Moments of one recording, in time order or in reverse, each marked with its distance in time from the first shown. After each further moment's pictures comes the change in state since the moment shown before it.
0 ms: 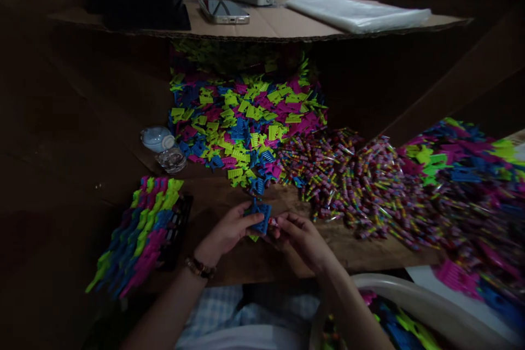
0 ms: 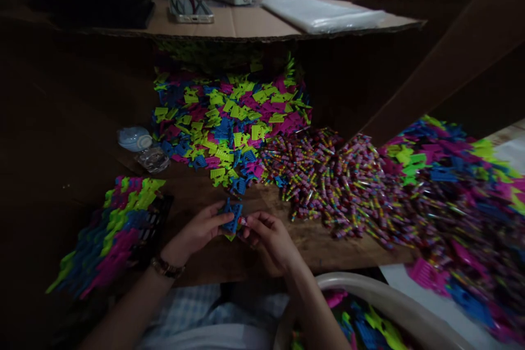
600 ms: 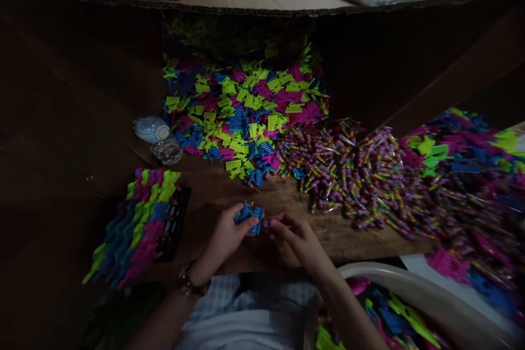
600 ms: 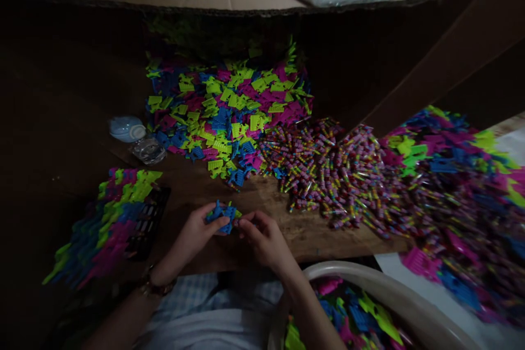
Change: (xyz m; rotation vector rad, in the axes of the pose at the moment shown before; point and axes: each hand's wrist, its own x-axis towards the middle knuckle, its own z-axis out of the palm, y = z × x) left_hand -0.019 -0.018 -0.001 0.285 0.278 0.079; right_hand -0.014 0.008 0.012 -0.045 0.054 0.009
